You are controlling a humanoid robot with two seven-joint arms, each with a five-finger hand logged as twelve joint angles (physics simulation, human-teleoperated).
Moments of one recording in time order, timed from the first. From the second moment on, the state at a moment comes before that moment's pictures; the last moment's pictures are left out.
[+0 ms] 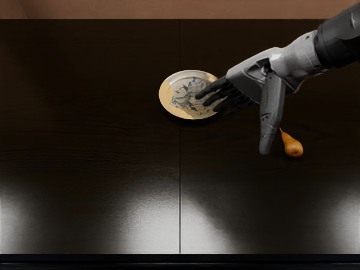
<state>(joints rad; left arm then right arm) -0.02 0.00 -0.08 -0.29 -0.05 0.01 0.08 2.07 -0.82 -0.38 1.61 0.28 0.52 -0.61</state>
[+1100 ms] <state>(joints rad) -0.02 0.00 -0.08 -0.29 -0.05 0.01 0.08 2.00 -0.27 -0.94 1.61 0.28 -0.61 -0.61</state>
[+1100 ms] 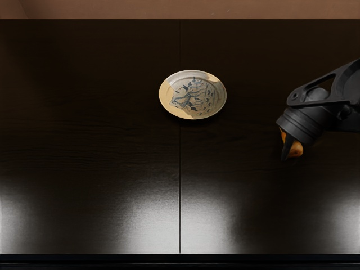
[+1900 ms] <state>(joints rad) -0.02 0.00 -0.08 -0.29 -0.05 0.01 0.08 1.69 -0.27 -0.88 1.30 0.23 -0.61 -0.61</state>
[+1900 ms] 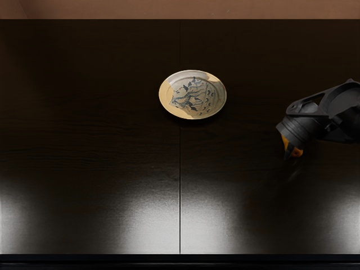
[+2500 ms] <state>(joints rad) -0.02 0.00 -0.08 -0.29 -0.05 0.01 0.08 1.63 -0.28 -0.83 1.24 0.20 -0.61 -0.61</state>
